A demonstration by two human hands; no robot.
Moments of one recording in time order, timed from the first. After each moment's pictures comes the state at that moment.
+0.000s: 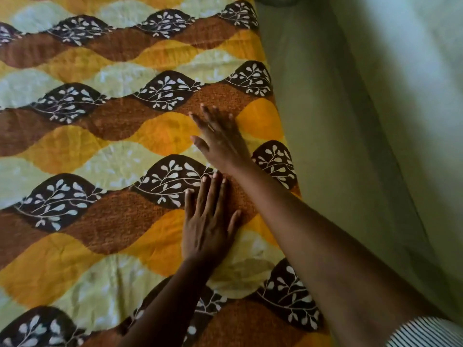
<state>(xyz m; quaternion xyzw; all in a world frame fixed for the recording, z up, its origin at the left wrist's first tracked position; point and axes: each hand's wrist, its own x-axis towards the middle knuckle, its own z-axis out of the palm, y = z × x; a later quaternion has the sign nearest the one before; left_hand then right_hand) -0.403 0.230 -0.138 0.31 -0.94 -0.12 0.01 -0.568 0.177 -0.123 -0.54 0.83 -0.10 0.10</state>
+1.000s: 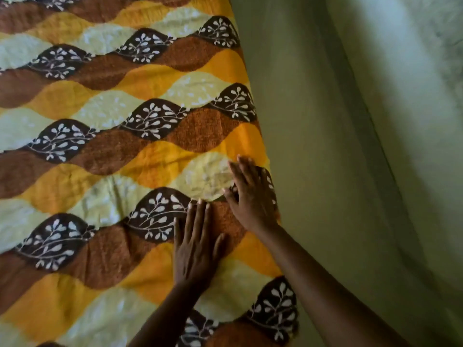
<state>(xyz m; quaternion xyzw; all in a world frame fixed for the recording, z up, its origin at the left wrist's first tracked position) -0.273 0.380 -0.120 0.31 -0.94 -0.15 -0.02 -0.438 0.430 -0.116 -0.40 0.88 -0.22 0.12</state>
